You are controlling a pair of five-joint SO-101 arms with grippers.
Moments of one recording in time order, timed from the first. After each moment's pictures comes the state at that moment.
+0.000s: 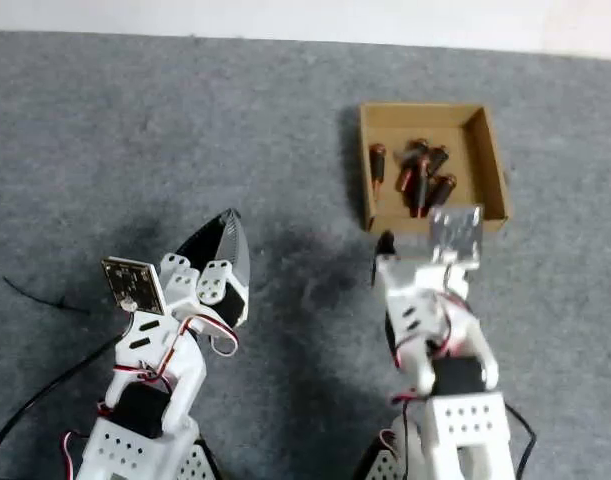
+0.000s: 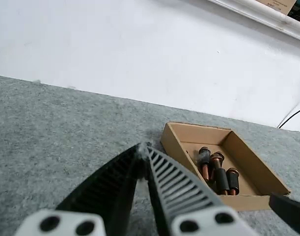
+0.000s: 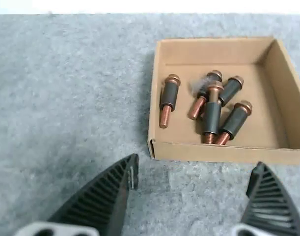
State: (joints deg) left arm 14.5 -103.1 96.0 18.1 24.9; right arm -10.6 -79.5 80.7 30.6 0.0
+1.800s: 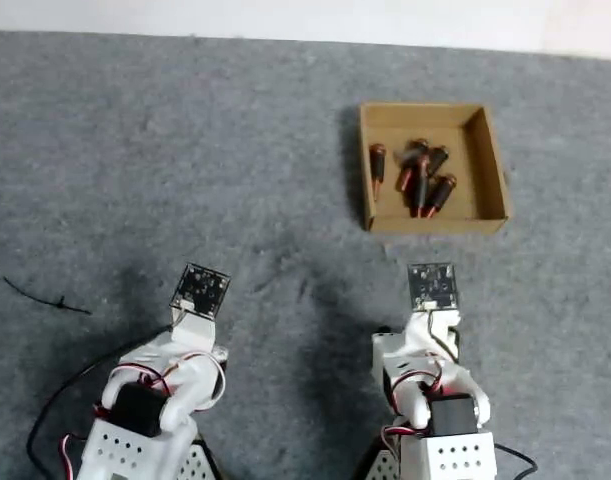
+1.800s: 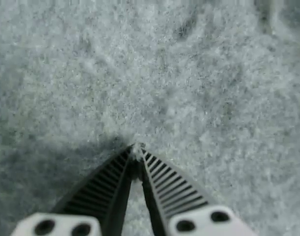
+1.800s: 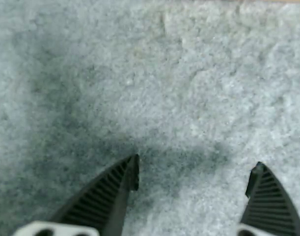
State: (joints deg) left arm 11.7 -103.0 96.0 76.4 5.3; right arm -9.7 -102.2 95.8 66.2 0.7
